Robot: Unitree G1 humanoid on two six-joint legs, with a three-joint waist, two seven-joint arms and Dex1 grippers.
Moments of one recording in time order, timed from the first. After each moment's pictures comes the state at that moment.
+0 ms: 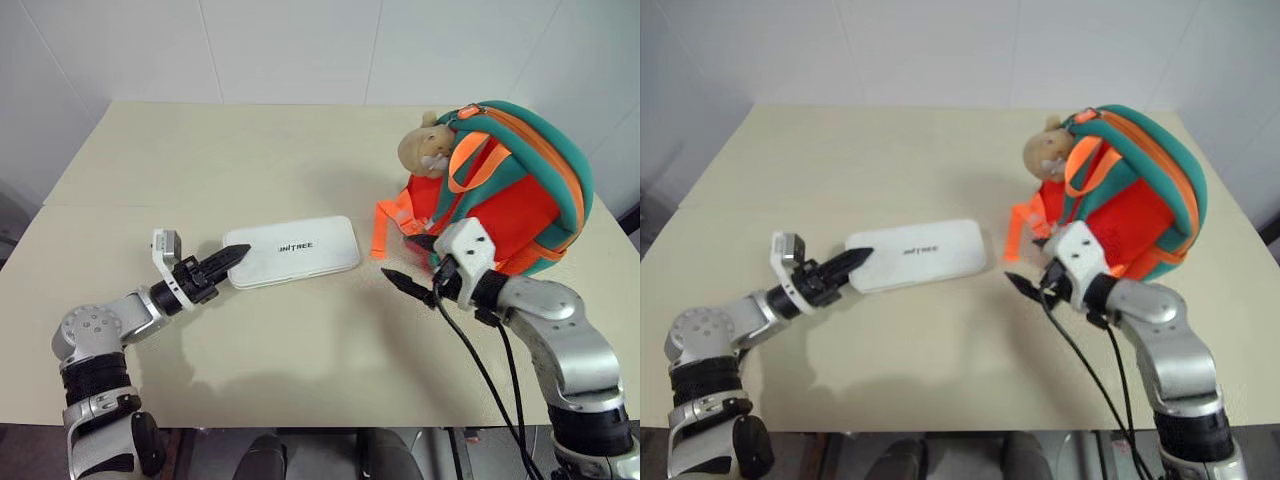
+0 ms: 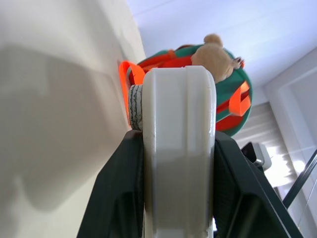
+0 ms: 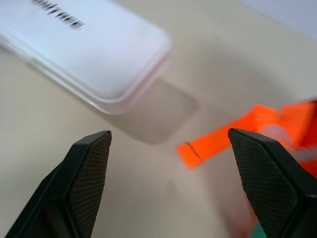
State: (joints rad) left arm -0.51 0.41 0.61 0.27 -1.02 1.33 -0.60; right arm -0.25 -0.54 -0.16 -0.51 0.25 0.68 0.70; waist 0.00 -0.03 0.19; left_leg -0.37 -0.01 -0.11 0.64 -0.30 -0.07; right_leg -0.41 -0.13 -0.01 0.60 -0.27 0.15
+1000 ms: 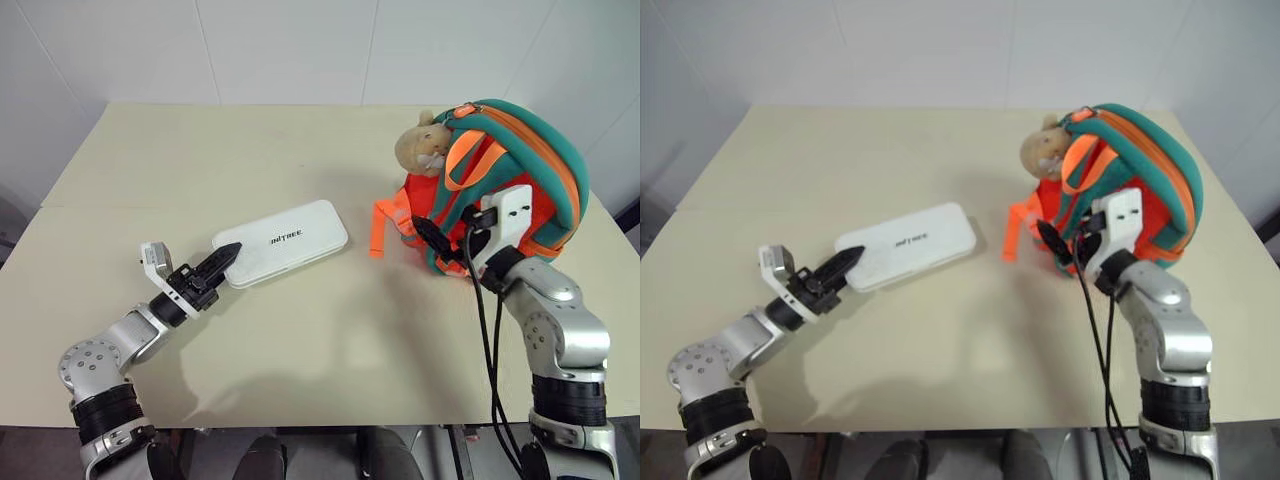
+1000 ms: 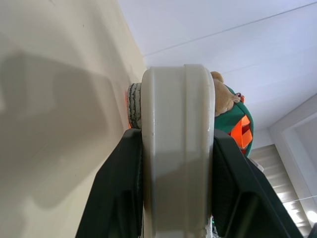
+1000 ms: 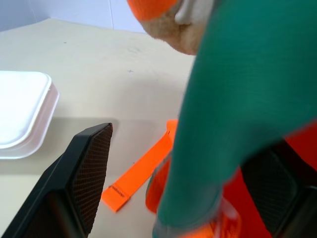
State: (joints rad) left arm -0.38 0.29 0.66 0.10 -1.29 1.23 -0.27; right arm -0.46 -0.41 -0.19 -0.14 0.33 0.51 0.48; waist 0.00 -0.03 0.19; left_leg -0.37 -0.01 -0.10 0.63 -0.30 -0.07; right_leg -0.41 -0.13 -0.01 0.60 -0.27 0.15
